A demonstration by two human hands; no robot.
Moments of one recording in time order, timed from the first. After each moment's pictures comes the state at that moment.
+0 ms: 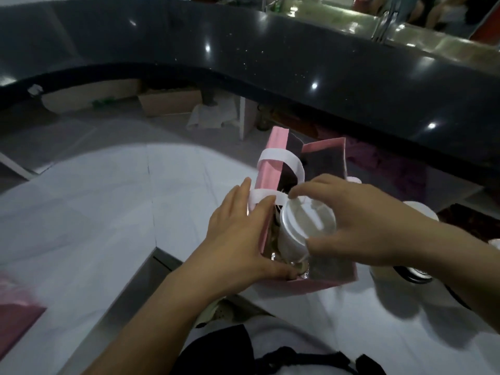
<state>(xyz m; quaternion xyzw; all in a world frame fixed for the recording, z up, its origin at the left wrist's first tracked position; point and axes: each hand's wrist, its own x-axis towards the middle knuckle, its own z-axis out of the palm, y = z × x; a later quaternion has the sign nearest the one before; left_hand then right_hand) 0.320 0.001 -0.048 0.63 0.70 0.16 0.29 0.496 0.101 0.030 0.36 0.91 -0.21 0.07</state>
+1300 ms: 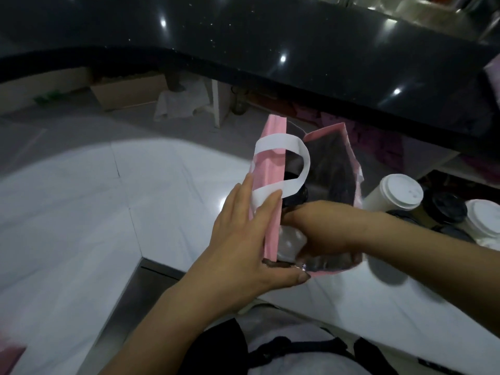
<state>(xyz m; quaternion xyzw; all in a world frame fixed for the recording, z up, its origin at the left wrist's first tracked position) 0.314 0.002 -0.059 0.68 0.62 0.21 0.33 0.475 0.123 -0.056 0.30 0.90 -0.15 0.27</state>
